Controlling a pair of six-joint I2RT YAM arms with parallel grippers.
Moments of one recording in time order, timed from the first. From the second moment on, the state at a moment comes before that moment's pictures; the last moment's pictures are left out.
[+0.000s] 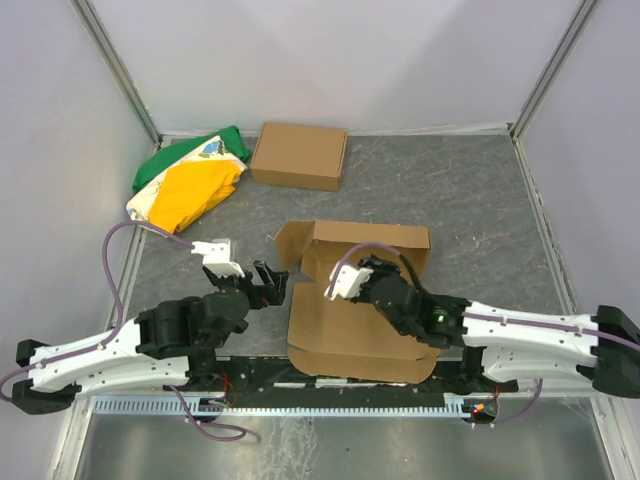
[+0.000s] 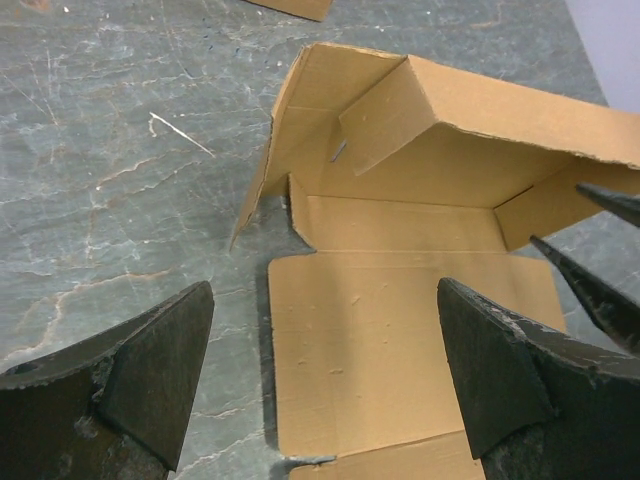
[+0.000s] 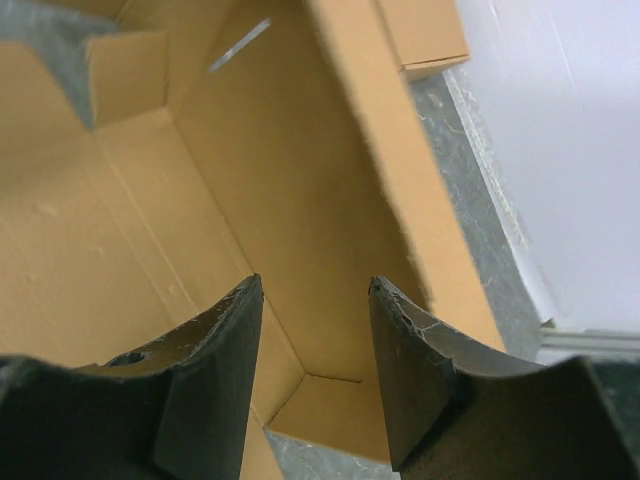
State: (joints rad) left arm -1.29 0.57 0.68 -0.63 -0.90 -0.88; right arm 1.23 1.00 0.65 -0.07 0.66 -0.46
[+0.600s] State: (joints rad) left arm -1.29 0.32 0.59 -0.60 -0.91 -0.77; right arm 1.28 1.05 0.54 0.22 0.73 -0.81
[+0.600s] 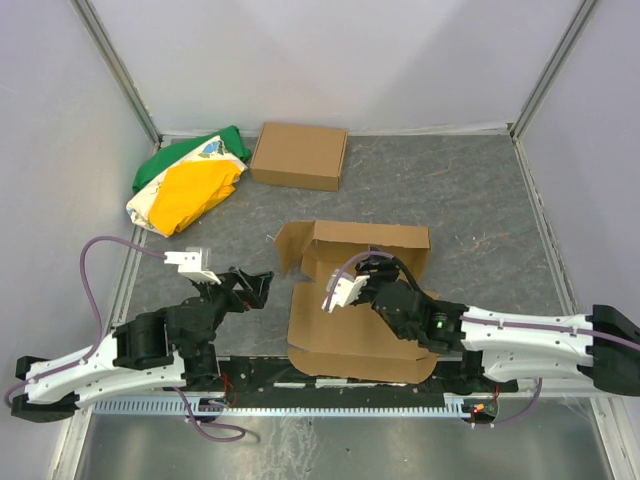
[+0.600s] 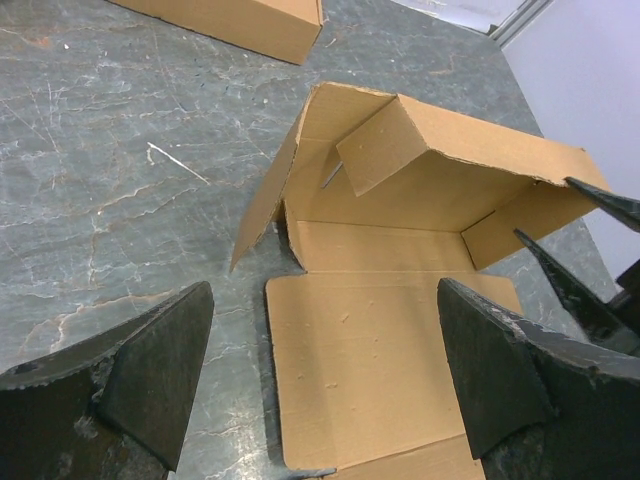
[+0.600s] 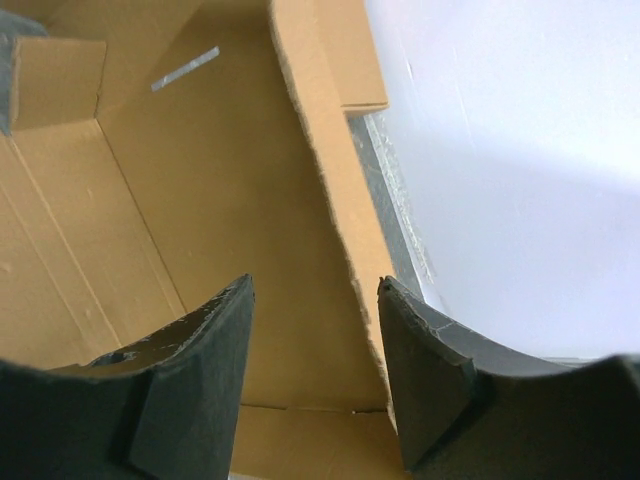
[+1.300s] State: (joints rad) left arm -1.29 0.26 0.58 -0.60 -0.92 -0.77; right arm 1.29 0.97 0.51 0.12 0.69 -0.92
